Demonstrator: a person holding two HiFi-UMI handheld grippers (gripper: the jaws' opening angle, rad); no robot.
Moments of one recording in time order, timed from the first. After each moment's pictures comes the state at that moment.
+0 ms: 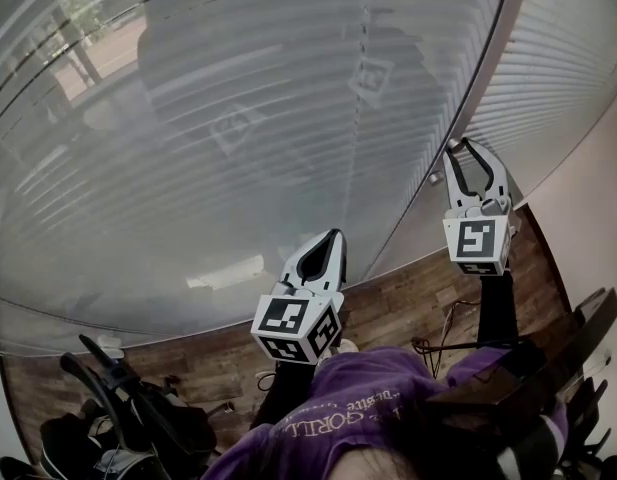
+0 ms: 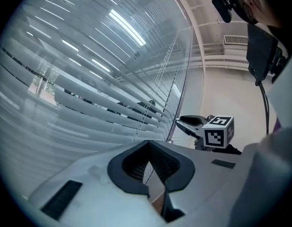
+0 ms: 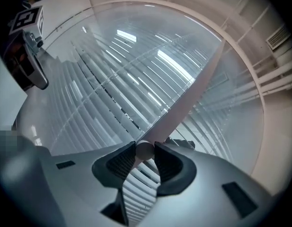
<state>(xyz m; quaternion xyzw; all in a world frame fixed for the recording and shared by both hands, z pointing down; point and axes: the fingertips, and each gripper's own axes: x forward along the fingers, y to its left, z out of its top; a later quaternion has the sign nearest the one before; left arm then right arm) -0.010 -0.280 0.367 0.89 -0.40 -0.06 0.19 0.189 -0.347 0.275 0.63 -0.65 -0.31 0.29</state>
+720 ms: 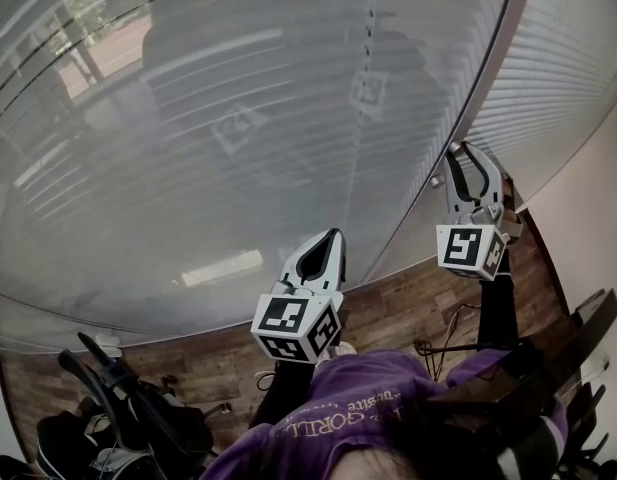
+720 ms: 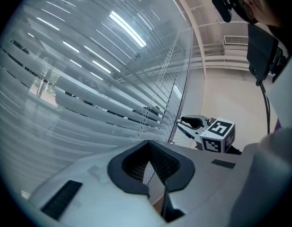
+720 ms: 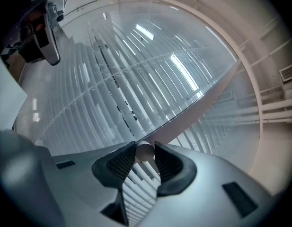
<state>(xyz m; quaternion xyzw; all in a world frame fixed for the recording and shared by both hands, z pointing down) -0.012 -0.285 0.366 0.89 -0.41 -0.07 0.19 0.191 -0.349 0.285 0.62 -0.60 -0.37 0.35</state>
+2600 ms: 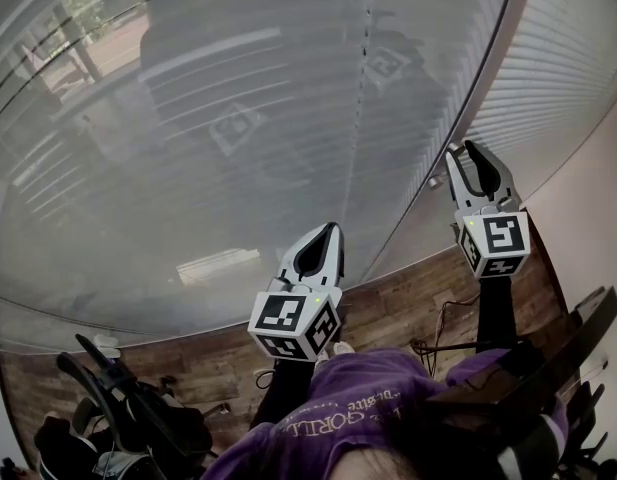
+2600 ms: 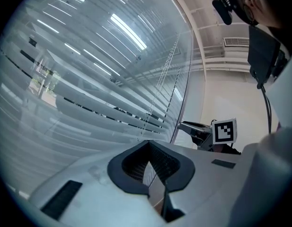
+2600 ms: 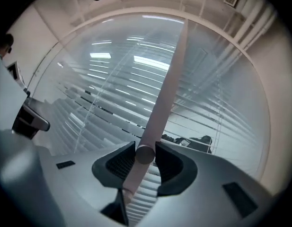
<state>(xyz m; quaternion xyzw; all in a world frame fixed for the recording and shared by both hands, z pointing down) -0.013 -0.290 0.355 0.89 -0.42 -0.08 0.18 0.193 -0.344 0.269 0.64 -0.74 -0.16 0.14</state>
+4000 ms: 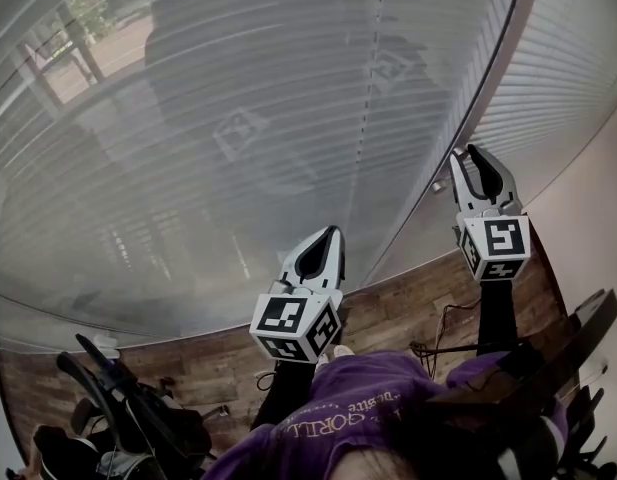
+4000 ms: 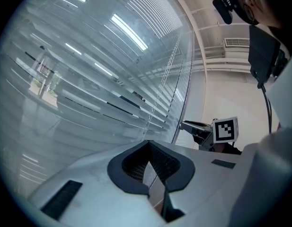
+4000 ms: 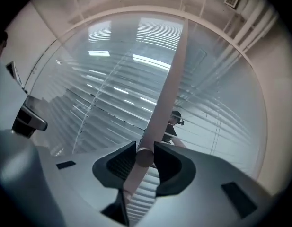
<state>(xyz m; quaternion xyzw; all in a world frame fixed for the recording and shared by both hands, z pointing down) -0.017 -0.291 0.357 0.89 -0.42 -0.09 0.18 0.194 -0.343 0.264 0.65 -0.73 -0.16 0.15</state>
